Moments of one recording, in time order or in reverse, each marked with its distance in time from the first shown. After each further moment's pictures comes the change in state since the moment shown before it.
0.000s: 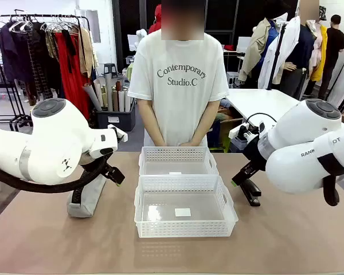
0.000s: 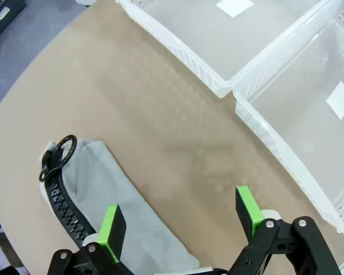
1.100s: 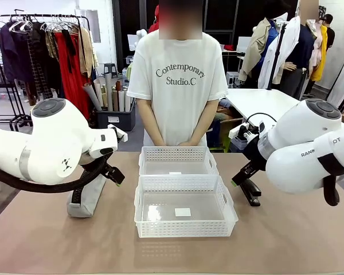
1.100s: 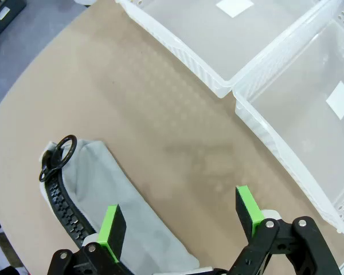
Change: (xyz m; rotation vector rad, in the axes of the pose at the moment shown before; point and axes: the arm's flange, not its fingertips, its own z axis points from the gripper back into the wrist) left arm 0.000 0.000 0.000 0.000 0.000 0.000; right arm 0.000 0.000 0.000 0.000 0.000 0.001
